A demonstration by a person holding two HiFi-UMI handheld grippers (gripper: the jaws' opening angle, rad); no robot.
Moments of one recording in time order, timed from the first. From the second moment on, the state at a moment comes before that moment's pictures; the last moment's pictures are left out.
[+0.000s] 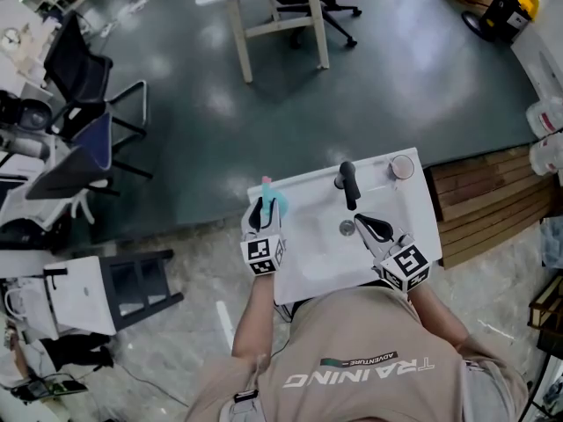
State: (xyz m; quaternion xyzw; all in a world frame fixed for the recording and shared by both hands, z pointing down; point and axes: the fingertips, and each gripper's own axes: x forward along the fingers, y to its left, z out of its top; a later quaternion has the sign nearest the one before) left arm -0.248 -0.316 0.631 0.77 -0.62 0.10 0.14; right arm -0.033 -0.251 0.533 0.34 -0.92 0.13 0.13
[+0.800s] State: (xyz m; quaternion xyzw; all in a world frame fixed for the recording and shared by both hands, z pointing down) left arm -0.245 -0.304 0.618 0.77 -0.61 0.11 0.11; right arm -0.033 -0.251 0.533 0.33 -0.92 0.13 0.13
